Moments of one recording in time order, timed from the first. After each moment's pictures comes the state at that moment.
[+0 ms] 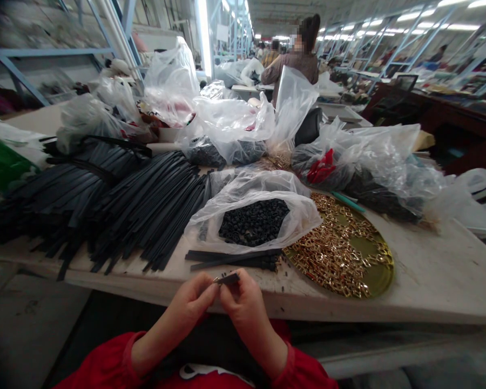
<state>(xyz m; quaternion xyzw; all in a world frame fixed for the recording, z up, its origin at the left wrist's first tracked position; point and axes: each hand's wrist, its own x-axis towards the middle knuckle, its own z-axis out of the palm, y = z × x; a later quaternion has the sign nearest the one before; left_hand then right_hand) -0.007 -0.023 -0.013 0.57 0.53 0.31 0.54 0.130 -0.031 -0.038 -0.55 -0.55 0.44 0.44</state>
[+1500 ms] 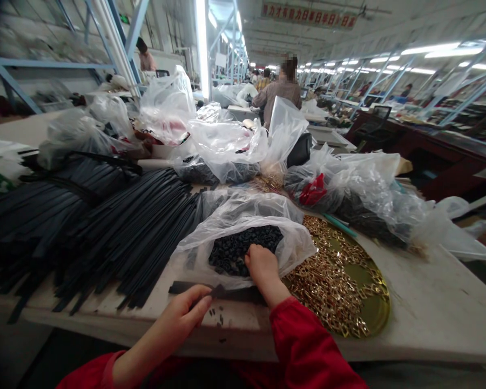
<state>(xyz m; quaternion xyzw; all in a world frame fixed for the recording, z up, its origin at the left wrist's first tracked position) -0.008 0.029 -0.017 0.62 0.52 0.25 0.54 0.190 0.113 -0.047 -0.71 -0.68 0.13 0.12</state>
